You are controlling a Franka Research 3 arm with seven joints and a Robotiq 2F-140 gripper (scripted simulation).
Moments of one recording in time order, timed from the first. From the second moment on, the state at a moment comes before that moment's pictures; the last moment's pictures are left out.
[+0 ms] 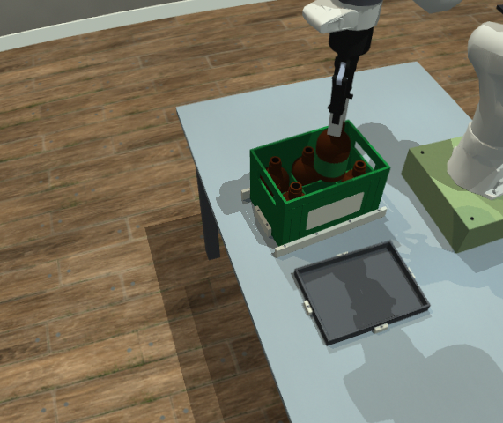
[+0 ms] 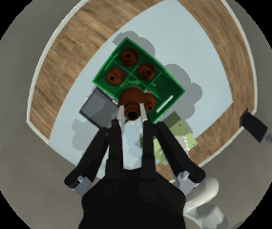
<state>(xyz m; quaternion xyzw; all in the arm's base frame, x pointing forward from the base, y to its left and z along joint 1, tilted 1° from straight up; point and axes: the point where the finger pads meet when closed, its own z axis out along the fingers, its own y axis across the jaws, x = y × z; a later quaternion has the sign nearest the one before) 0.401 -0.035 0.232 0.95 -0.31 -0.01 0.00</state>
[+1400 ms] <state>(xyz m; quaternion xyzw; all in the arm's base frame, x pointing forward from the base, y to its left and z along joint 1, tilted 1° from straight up) 0.402 -0.034 0.241 0.95 -0.31 0.00 0.00</state>
